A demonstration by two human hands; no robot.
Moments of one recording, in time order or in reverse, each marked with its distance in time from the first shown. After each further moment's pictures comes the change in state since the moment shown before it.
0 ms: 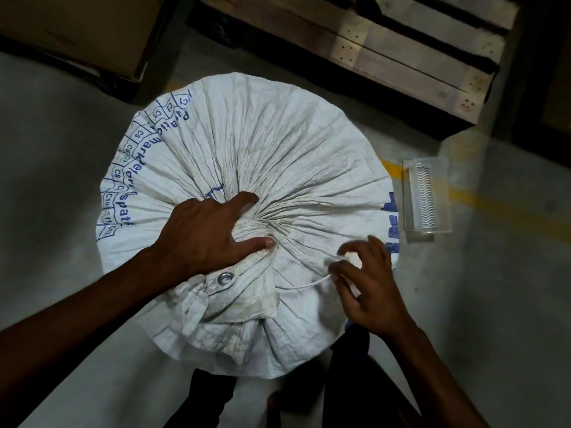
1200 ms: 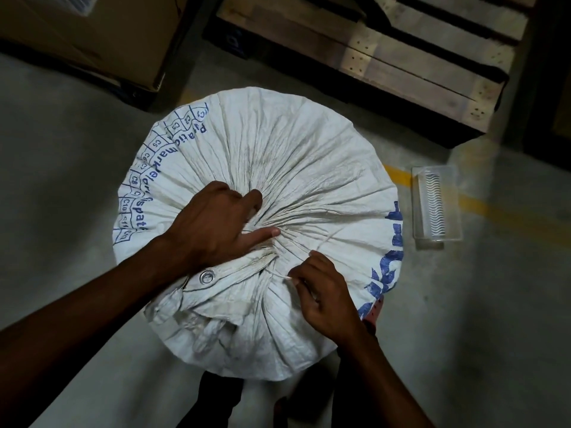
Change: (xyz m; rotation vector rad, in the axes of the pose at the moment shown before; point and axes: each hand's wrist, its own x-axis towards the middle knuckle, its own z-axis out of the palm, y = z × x) left_hand 0.017 -0.023 -0.007 0.074 0.108 0.249; right_hand 0.021 -0.057 0.058 0.366 -0.037 0.071
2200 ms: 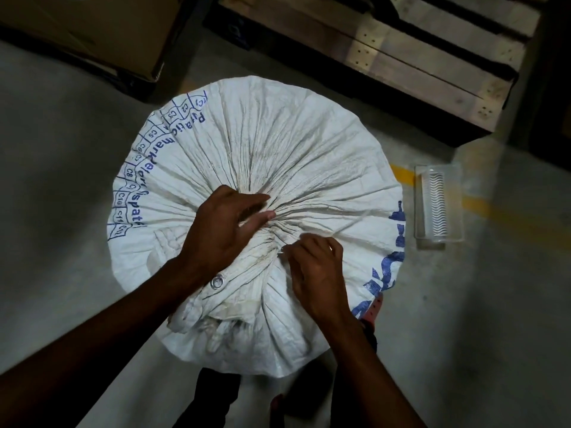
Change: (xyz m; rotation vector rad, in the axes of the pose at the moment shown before) left_hand -0.009 0.017 0.032 -0.538 0.318 -0.349; right_hand 0.030 0.003 0.021 -0.361 0.091 0.016
